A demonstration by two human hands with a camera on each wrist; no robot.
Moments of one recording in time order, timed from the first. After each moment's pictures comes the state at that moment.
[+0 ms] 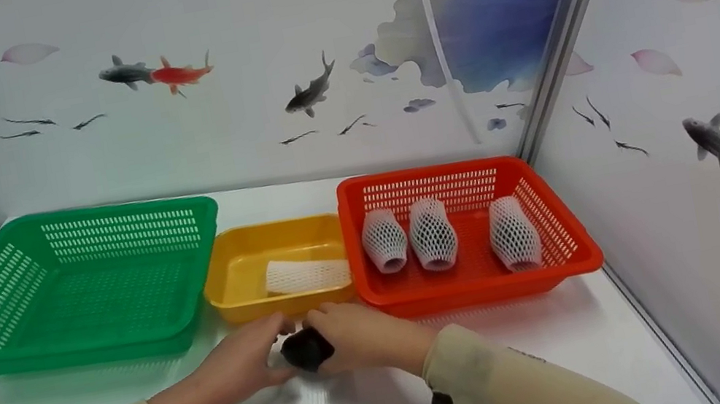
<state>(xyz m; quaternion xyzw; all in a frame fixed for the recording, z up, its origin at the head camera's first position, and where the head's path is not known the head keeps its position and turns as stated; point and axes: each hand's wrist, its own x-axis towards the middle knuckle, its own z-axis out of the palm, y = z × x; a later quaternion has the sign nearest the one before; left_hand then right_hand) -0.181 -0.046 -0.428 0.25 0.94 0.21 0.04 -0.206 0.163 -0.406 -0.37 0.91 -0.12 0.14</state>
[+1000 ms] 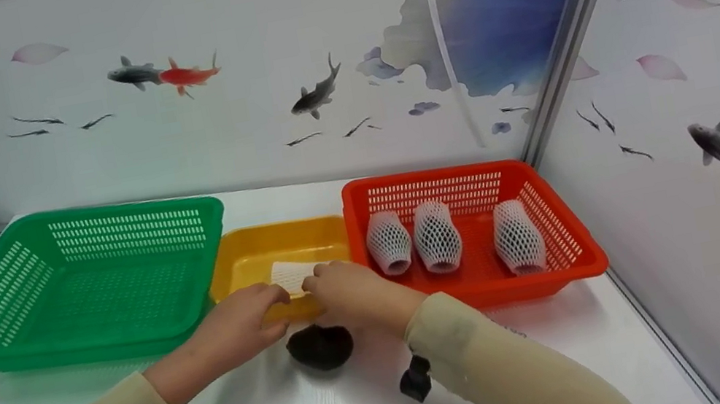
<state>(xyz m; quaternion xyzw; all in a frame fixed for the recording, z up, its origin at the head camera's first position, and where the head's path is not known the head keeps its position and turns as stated) -0.205 -0.049 -0.396 0.22 0.96 0.16 0.01 -0.239 0.146 -0.378 -0.34 0.94 -0.03 0.09</state>
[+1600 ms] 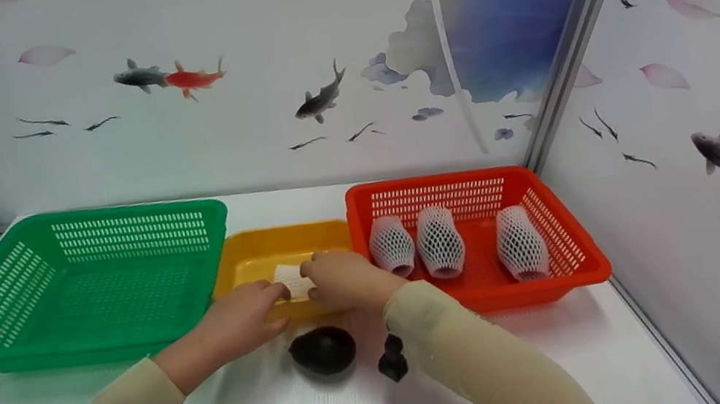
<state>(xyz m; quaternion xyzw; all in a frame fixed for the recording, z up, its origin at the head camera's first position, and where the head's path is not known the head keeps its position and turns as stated) -0.224 -0.052 -0.396 0.23 0.97 0.10 0.03 -0.280 0.129 -0.384 -0.30 0.95 -0.02 0.11</state>
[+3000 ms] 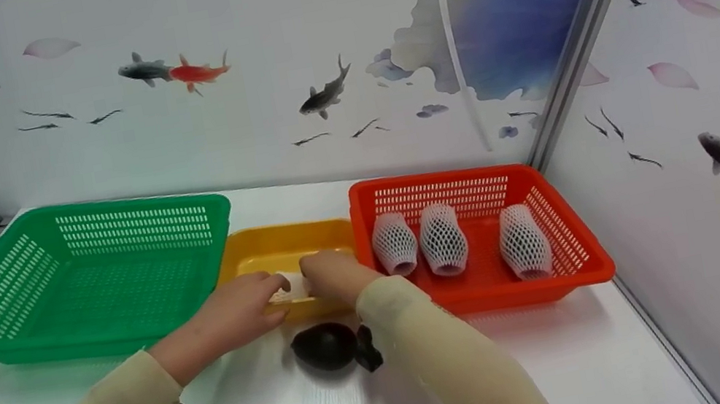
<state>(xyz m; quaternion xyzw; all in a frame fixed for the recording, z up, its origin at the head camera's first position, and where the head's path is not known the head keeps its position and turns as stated) -0.226 -0.057 -0.391 0.23 0.97 0.10 0.03 -0.288 0.121 -0.399 -0.24 0.95 -0.12 0.17</state>
